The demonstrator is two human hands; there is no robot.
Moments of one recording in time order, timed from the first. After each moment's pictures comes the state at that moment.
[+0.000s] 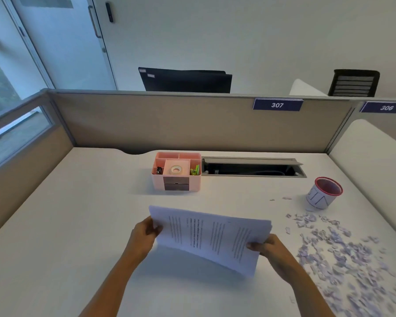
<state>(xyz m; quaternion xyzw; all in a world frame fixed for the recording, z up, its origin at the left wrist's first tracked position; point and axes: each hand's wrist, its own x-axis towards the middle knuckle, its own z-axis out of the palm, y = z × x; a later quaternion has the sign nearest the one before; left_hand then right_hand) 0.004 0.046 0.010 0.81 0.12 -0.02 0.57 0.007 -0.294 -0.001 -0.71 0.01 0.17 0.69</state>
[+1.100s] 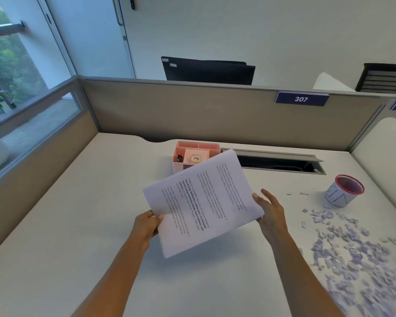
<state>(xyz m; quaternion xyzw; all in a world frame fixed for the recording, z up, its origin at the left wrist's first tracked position) -0.006 0.085 -0.001 0.62 0.36 -0.04 0.70 0.047 -0.227 0.026 -0.60 0.18 0.03 0.78</state>
